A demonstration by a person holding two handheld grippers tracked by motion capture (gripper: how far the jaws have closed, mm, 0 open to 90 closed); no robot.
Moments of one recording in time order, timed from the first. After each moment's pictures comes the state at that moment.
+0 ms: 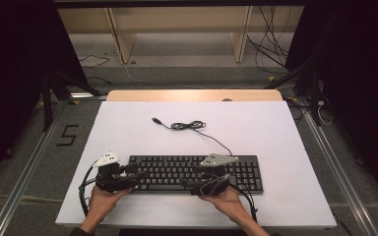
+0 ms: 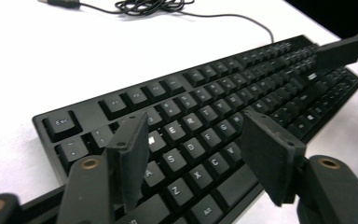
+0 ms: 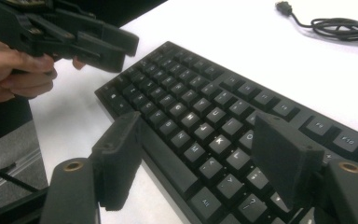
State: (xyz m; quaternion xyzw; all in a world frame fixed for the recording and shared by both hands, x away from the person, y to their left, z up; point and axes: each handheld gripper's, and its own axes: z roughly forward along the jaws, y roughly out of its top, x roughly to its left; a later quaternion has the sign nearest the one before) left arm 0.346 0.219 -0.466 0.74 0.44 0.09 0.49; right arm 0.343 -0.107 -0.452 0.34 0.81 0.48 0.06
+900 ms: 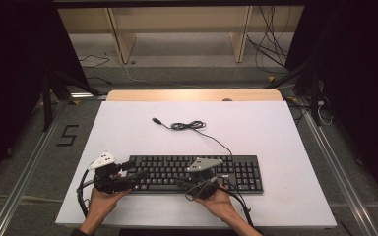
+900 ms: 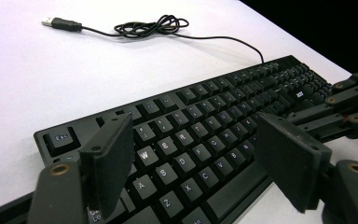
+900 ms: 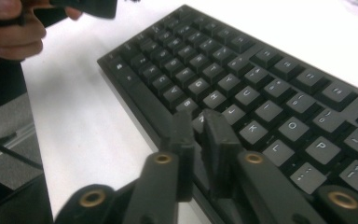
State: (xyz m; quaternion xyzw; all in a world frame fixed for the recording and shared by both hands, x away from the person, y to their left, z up) left arm 0.340 0.221 -0.460 0.73 0.44 0.10 0.52; right arm 0.343 -0.080 -0.469 0.32 0.84 0.44 0.04
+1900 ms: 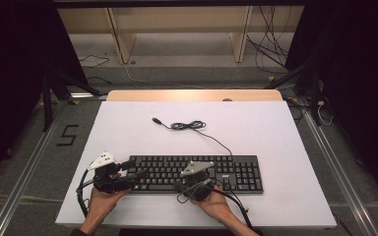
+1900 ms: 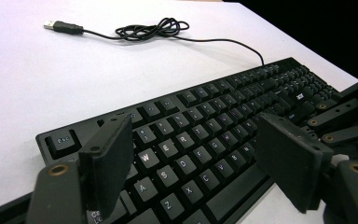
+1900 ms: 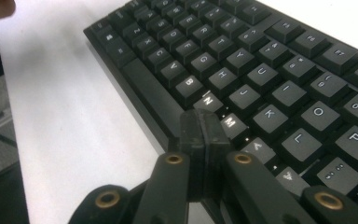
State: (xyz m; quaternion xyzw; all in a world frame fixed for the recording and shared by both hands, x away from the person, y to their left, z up) left arm 0.340 0.221 -0.460 0.72 0.44 0.10 0.52; right arm 0.344 -0.068 -0.483 0.31 0.86 0.41 0.05
